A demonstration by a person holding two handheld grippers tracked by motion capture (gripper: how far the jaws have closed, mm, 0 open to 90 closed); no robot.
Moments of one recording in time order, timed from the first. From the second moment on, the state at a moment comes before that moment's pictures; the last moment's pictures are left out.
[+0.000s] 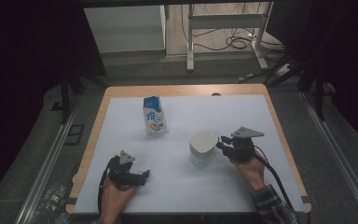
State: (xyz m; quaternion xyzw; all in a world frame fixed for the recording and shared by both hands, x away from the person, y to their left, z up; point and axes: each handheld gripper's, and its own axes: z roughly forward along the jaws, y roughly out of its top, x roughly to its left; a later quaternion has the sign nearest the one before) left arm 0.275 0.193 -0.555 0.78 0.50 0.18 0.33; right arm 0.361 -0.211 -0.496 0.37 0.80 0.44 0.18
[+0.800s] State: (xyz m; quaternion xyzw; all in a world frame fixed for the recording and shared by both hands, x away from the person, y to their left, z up) left arm 0.275 0.193 -0.555 0.78 0.50 0.18 0.33; right arm 0.362 -0.229 -0.469 0.37 0.80 0.44 0.16
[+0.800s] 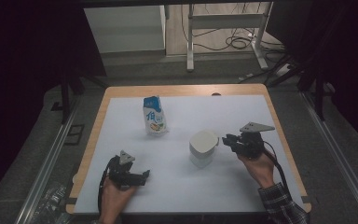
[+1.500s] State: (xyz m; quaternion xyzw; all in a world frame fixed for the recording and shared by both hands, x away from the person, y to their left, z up) left arm 0.275 0.193 -0.555 0.78 0.50 0.18 0.33; right arm 0.371 -0.207 -0.434 0.33 0.81 0.45 0.16
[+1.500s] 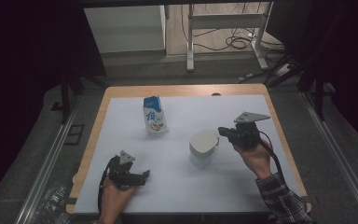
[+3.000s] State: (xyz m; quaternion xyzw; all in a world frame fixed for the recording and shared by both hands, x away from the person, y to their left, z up) left arm 0.275 0.193 -0.555 0.78 0.50 0.18 0.33; right arm 0.371 -0.189 -0.435 0.31 0.82 0.45 0.16
